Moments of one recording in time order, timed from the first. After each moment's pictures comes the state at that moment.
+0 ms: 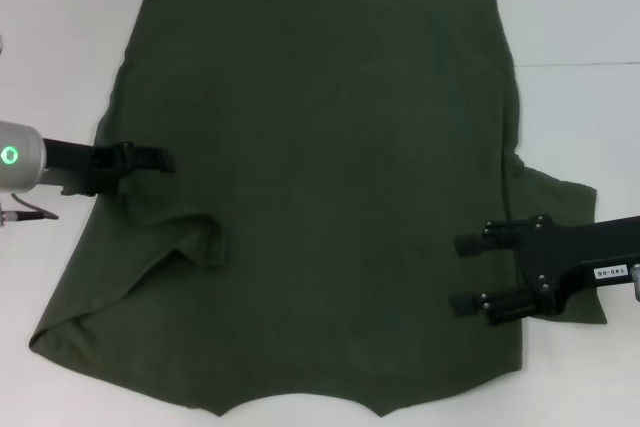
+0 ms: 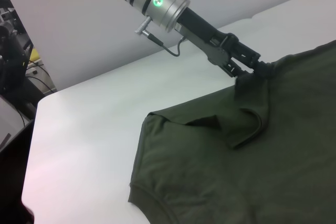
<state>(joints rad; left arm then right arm) -0.84 -1.98 0.53 0.49 2.60 1.02 -2.52 0.62 1.93 -0.81 -0.50 -2.06 -1.62 1.39</state>
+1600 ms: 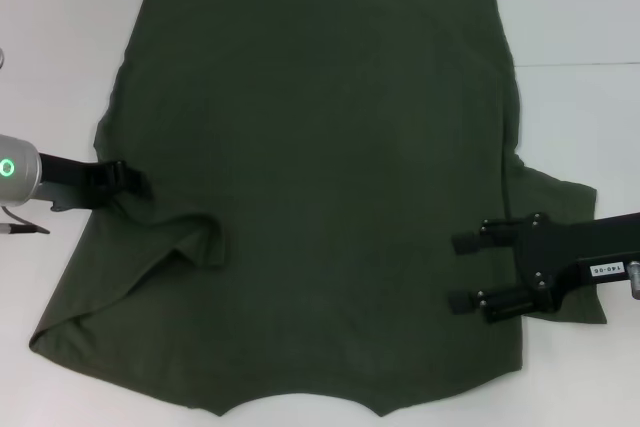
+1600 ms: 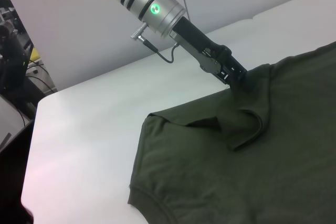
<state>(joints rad) -0.83 -1.99 0.56 0.51 2.67 1.02 -2.58 0.63 1.93 -0.81 -0.50 -2.06 -1.62 1.40</state>
